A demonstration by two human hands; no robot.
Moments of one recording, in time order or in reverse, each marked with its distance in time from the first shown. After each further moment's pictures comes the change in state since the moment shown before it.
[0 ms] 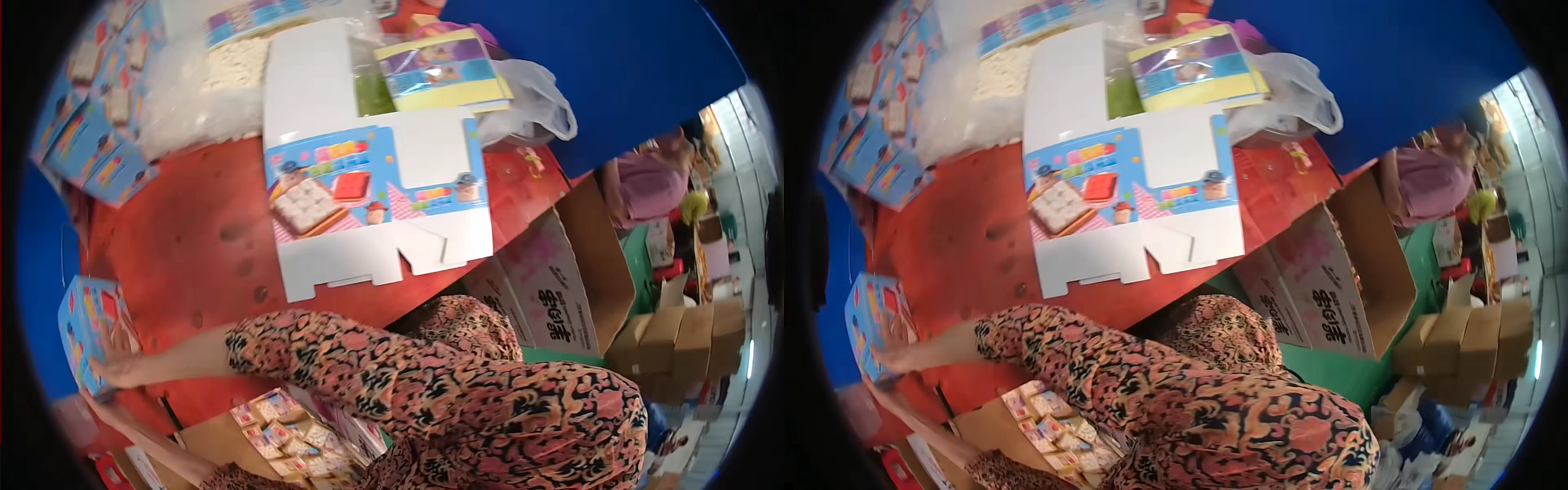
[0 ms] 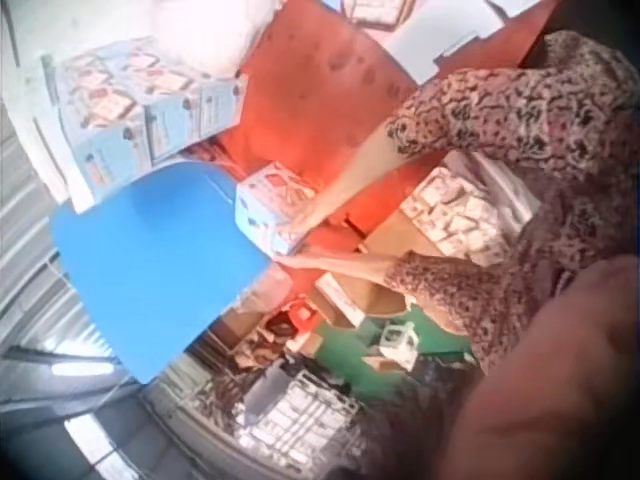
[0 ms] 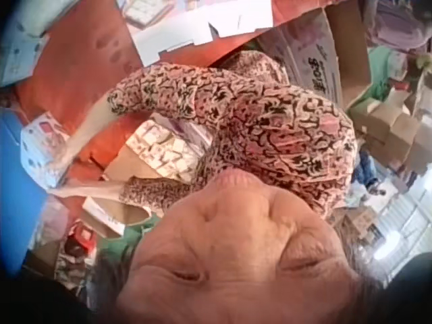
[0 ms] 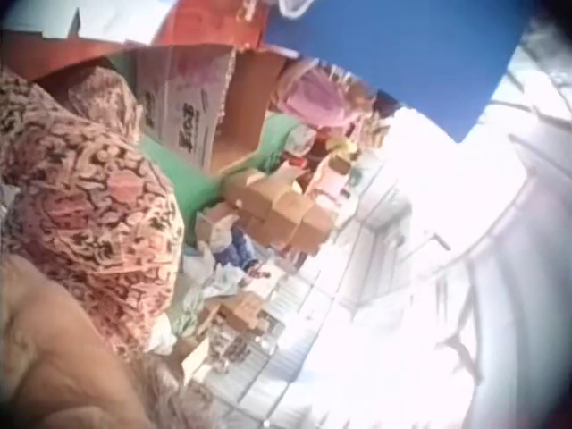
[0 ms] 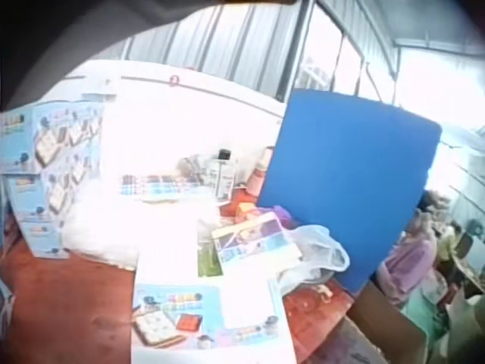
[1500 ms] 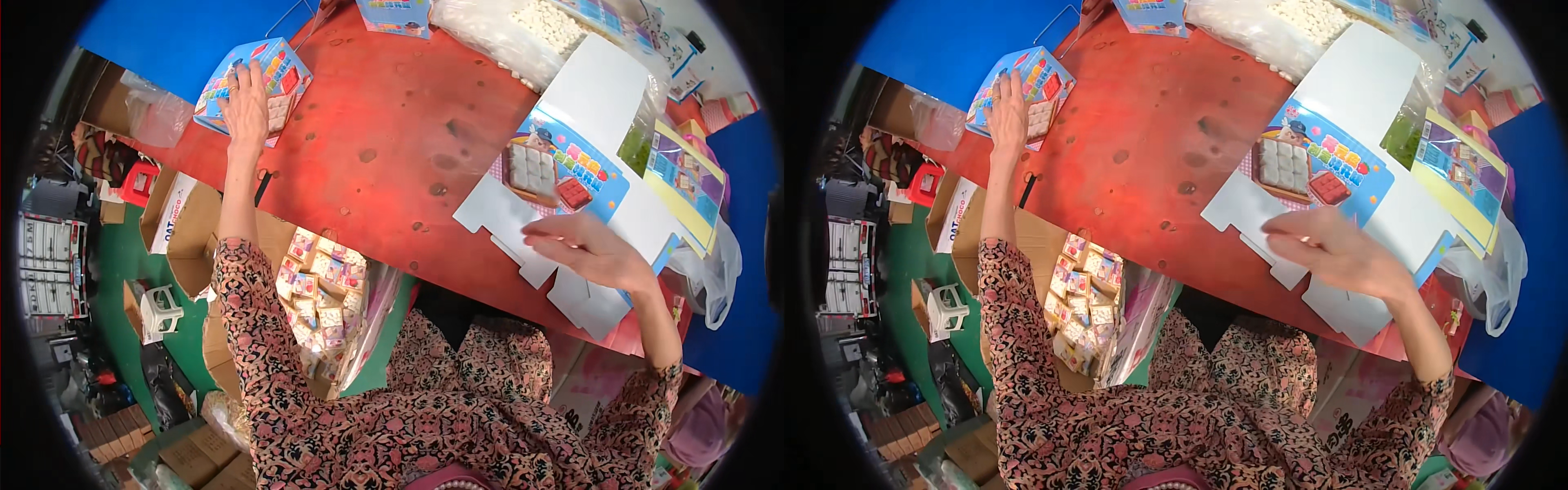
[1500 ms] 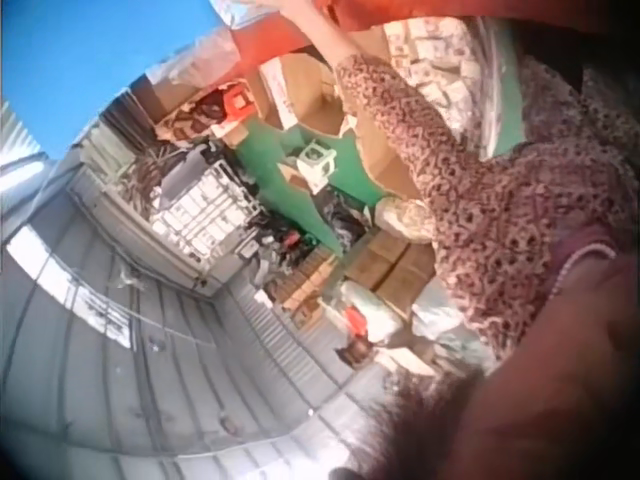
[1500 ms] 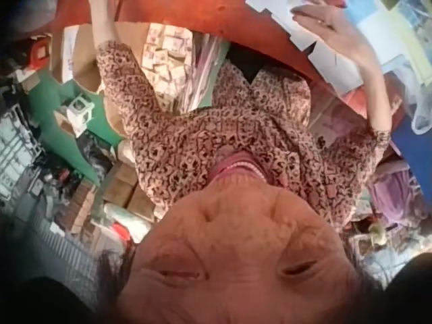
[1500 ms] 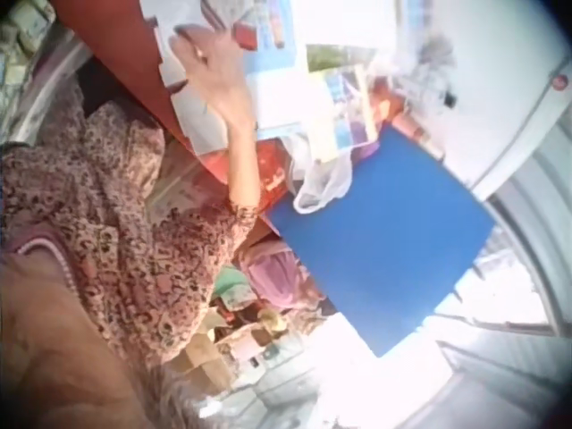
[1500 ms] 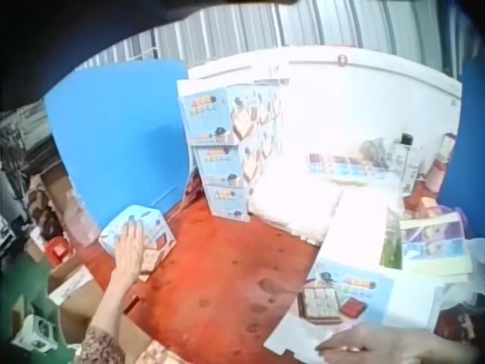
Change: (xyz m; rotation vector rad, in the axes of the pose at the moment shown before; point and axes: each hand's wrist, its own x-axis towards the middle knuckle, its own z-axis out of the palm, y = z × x) left_hand -0.076 0.019 0.039 1.959 0.148 0.967; right_hand -0.240 0.097 -0.305 -0.468 -0.567 -0.083
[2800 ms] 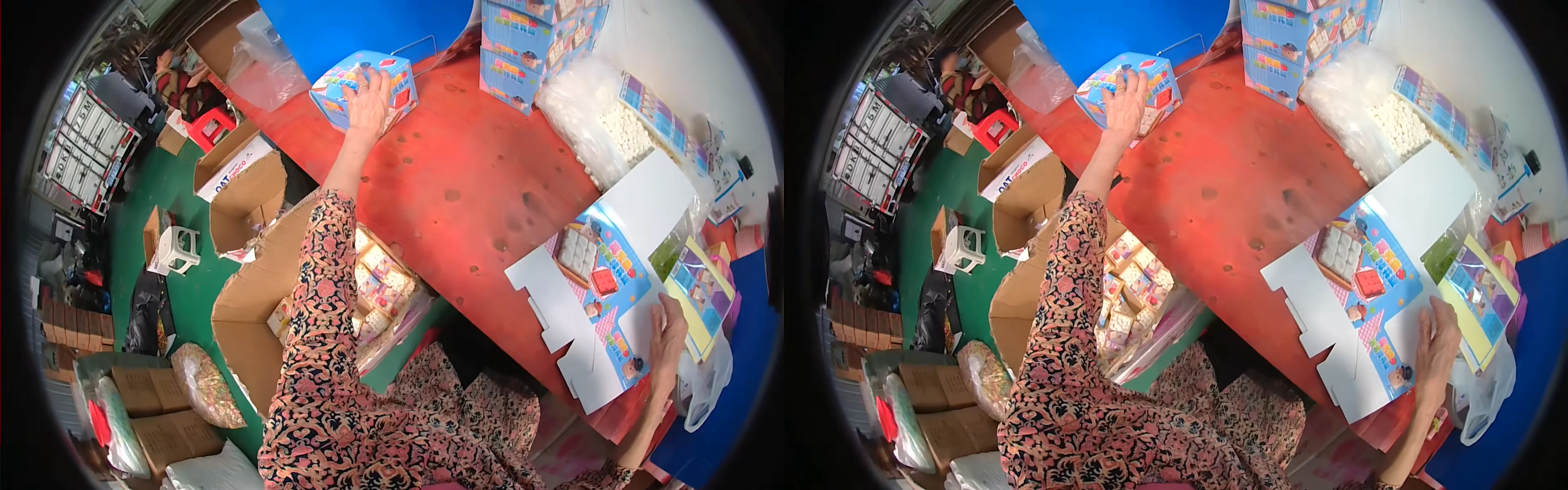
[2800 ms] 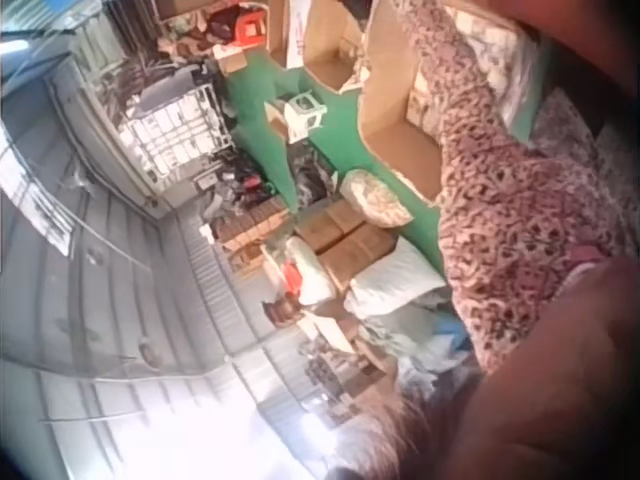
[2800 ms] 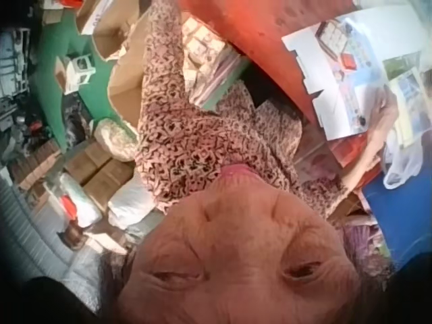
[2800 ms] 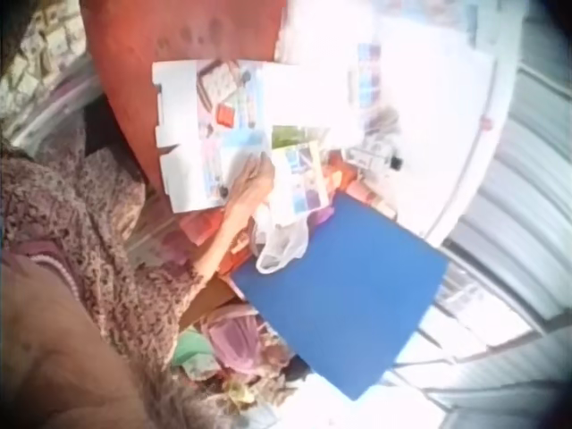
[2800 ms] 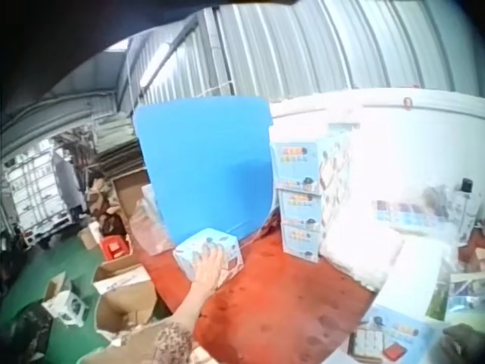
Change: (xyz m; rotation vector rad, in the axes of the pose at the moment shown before) left_hand 0.016 -0.002 0.019 0.156 0.066 -0.079; right_hand -0.073 0.095 -0.023 -0.549 1.023 0.065
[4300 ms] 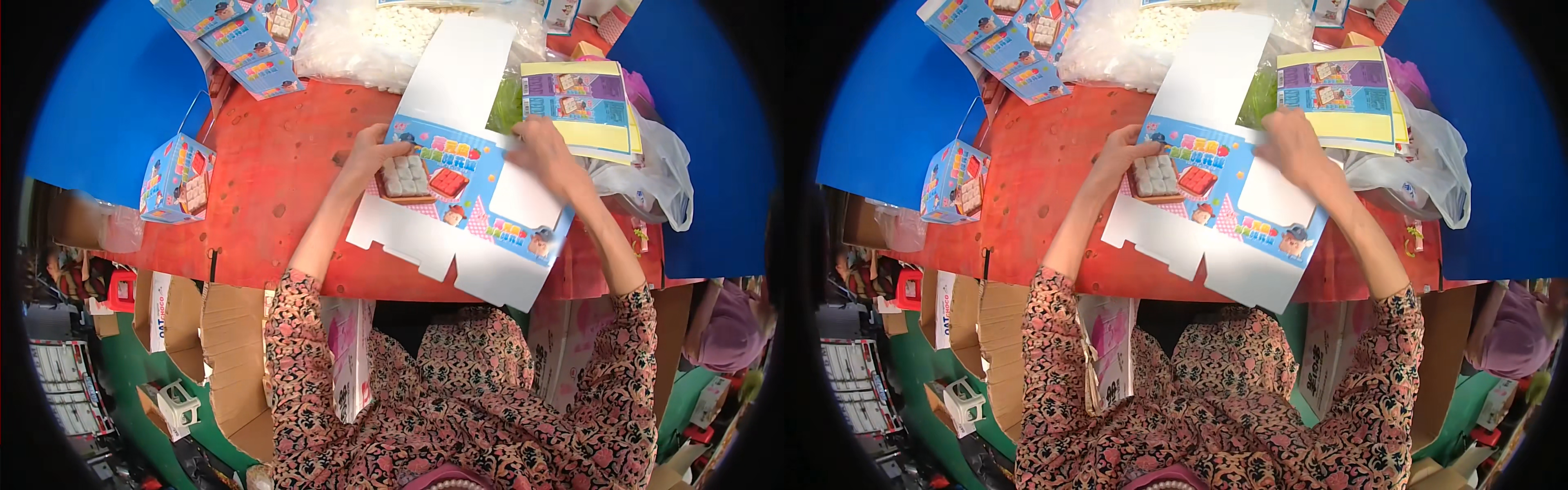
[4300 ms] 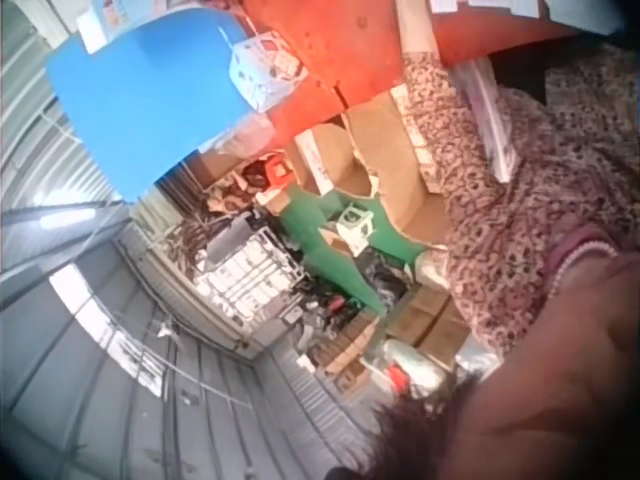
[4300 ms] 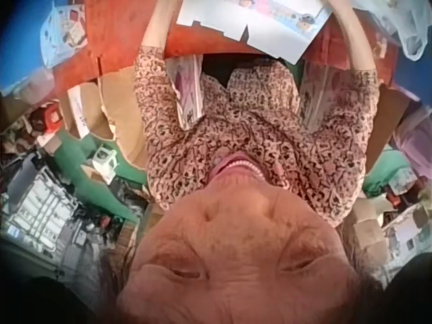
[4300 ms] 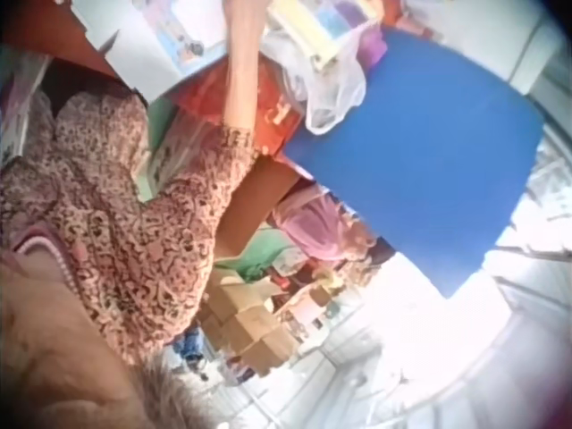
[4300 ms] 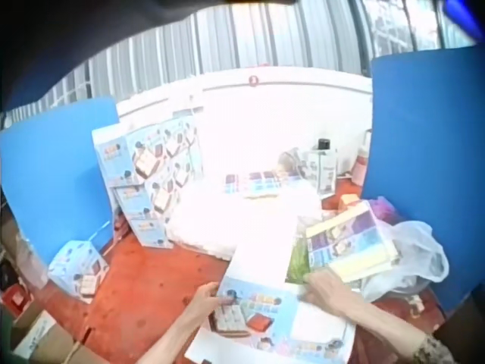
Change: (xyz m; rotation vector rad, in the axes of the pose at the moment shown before) left_hand -0.046 0.251 -0.185 -2.100 -1.012 0.049; right_hand 0.028 -0.010 0.016 -0.222 0.090 -0.213
